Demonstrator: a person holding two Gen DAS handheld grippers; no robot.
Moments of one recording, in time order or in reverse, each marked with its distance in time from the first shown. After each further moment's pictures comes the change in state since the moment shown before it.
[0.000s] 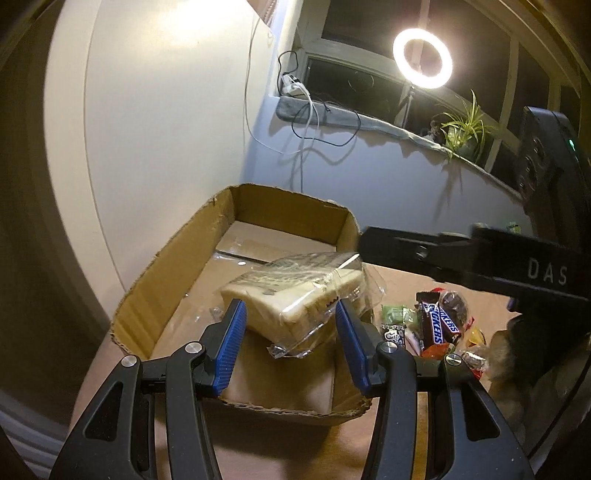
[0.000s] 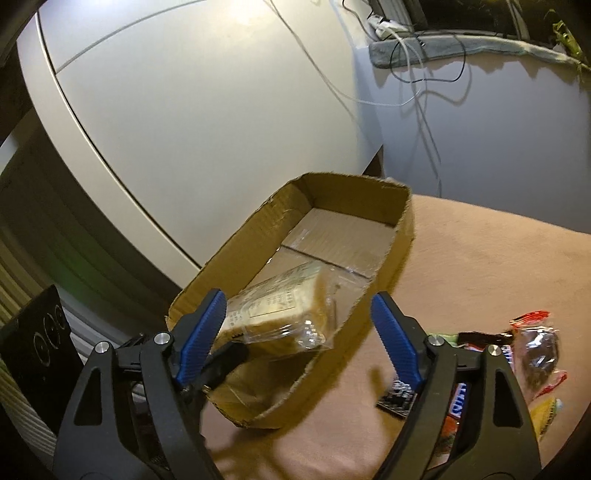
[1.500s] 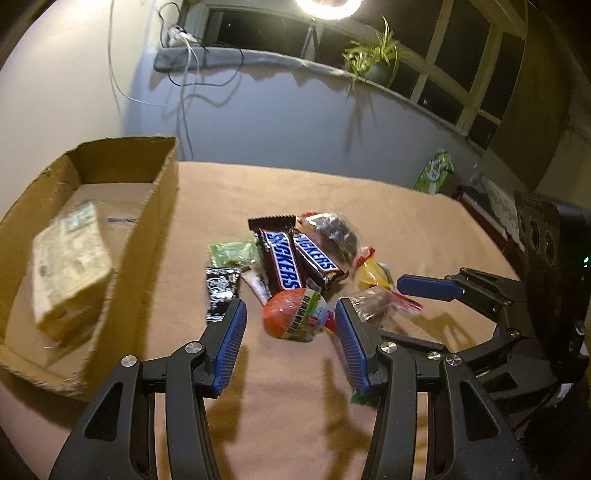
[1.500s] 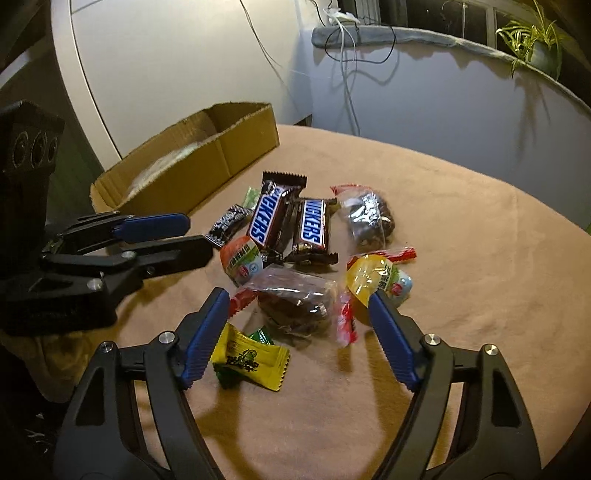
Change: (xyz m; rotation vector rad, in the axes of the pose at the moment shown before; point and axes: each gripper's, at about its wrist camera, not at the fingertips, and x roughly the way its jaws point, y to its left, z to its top) left arm 0.041 -0.122 -0.028 0.171 0.229 -0.269; right arm -0.085 -0.095 -0.107 -0.125 0.091 -0.238
